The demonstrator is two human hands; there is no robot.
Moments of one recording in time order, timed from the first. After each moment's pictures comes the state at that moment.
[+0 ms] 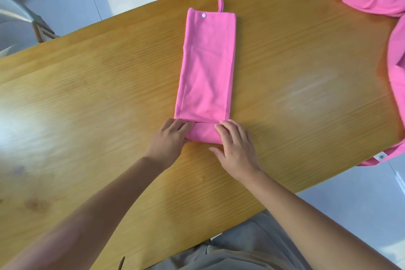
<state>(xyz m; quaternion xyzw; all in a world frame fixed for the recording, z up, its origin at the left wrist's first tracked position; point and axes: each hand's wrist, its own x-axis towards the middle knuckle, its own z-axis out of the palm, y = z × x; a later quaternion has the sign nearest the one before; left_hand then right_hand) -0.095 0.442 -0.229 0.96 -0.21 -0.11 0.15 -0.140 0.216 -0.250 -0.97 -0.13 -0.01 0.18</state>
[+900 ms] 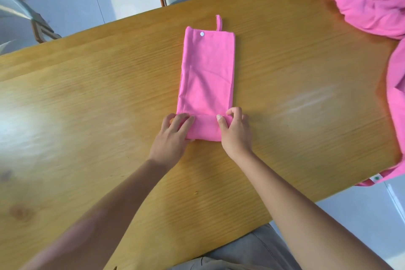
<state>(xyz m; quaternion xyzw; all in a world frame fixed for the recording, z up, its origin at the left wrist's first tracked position) -0.069 0.421 -0.259 0.97 -0.16 -0.04 0.20 -0.050 0.221 -0.239 -0.90 0.20 0.12 0.37</state>
